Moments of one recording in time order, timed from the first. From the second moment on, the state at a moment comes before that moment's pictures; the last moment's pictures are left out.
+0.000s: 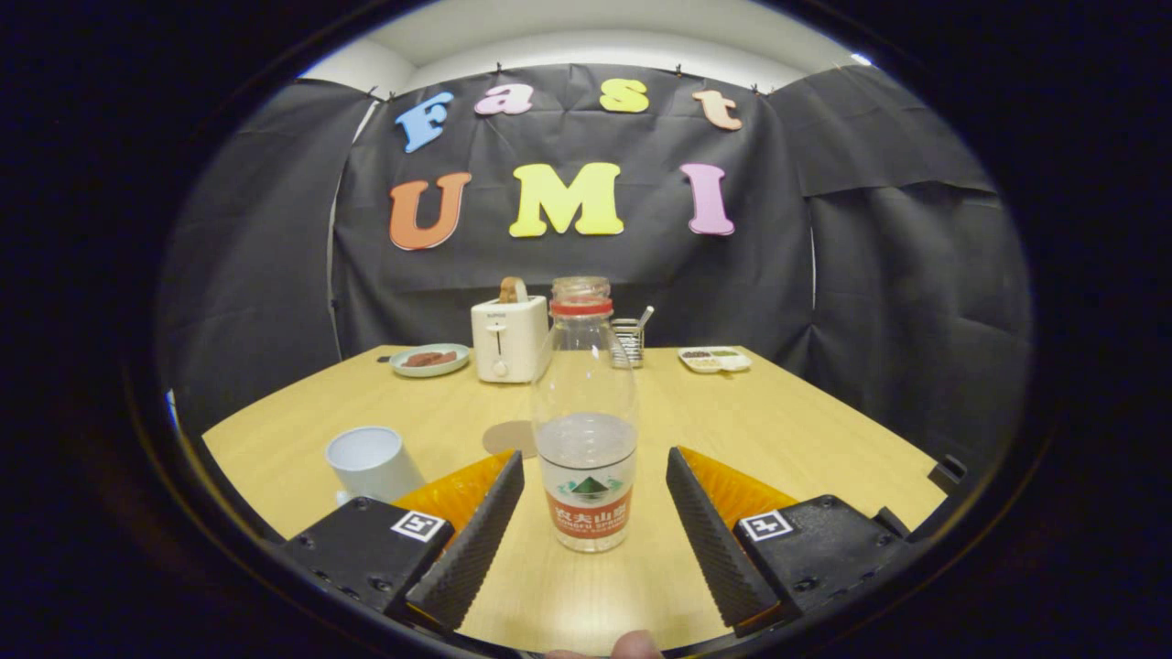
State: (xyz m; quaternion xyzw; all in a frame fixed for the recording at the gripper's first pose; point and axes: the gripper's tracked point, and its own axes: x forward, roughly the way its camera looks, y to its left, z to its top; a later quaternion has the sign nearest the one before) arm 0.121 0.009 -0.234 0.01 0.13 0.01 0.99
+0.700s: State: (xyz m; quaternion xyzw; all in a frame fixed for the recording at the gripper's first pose) arm 0.168 0.015 -0.266 0.09 0.17 -0.01 0.98
